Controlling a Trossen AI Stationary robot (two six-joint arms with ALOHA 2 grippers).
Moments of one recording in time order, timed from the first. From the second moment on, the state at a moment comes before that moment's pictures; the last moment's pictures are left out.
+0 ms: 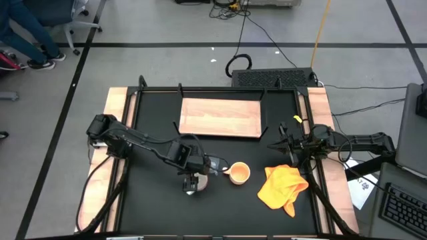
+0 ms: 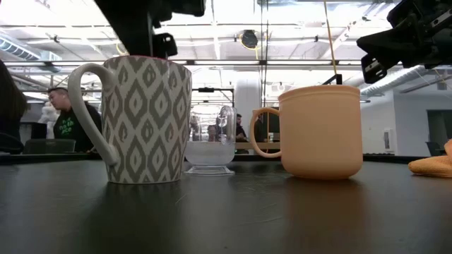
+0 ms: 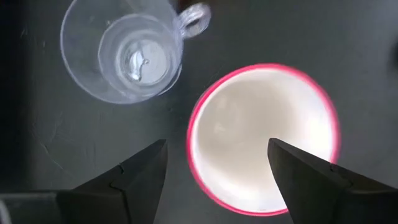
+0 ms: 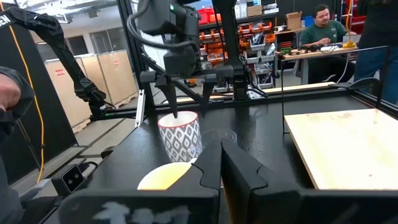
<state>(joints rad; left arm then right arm) -0.28 1.76 1.42 -0.93 0.01 -0.32 -0.03 0.18 0.06 0.13 -0.19 0.17</state>
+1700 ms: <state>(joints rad) -0.27 1.76 1.37 -0.87 0.01 -0.33 -0.03 0.18 0.06 0.13 -0.19 0.17</state>
